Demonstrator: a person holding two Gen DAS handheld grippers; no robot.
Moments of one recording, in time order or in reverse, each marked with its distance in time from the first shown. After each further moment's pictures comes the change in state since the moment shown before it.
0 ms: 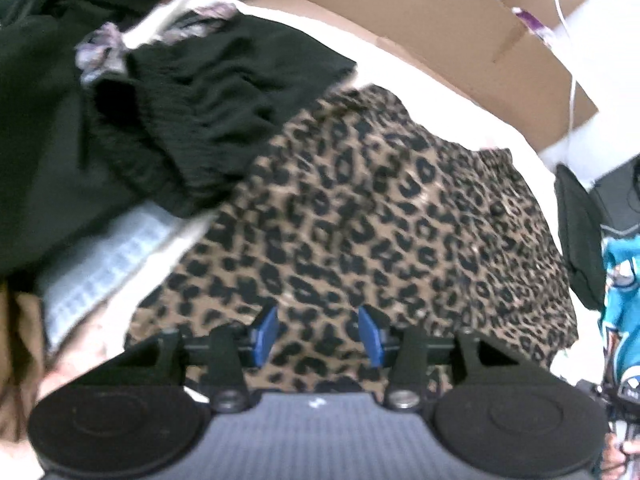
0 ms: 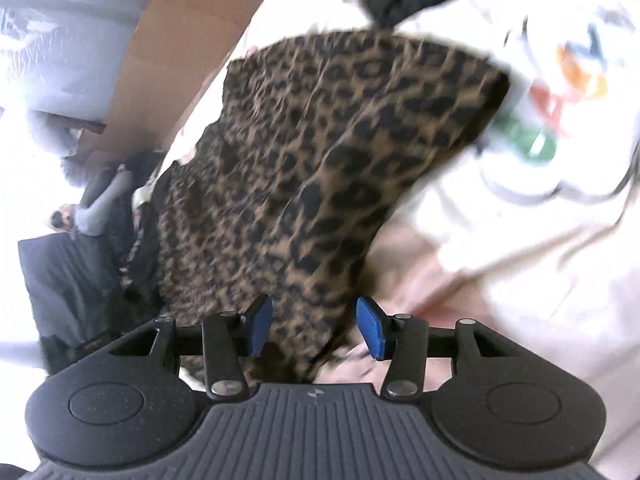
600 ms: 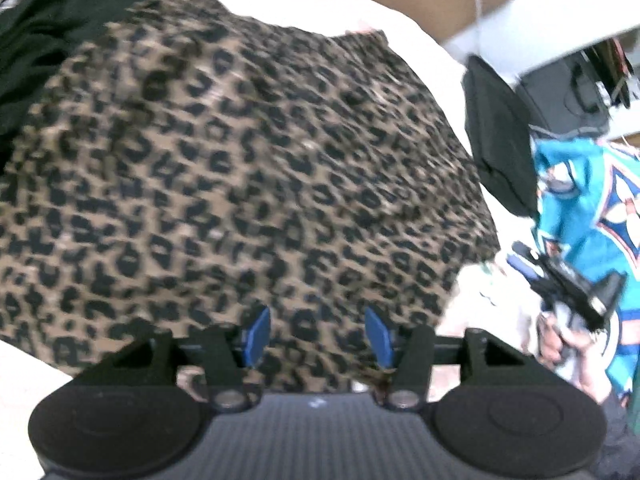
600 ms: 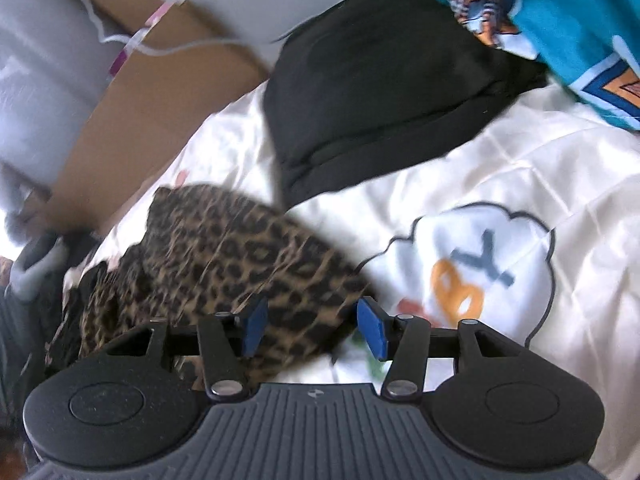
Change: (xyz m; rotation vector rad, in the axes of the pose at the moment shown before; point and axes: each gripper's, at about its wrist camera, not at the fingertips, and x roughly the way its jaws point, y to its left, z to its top) left arm 0.050 -0.133 -0.015 0.142 0.267 -0.189; right arm -0.036 -0.043 0.069 -0.074 -0.308 -0.205
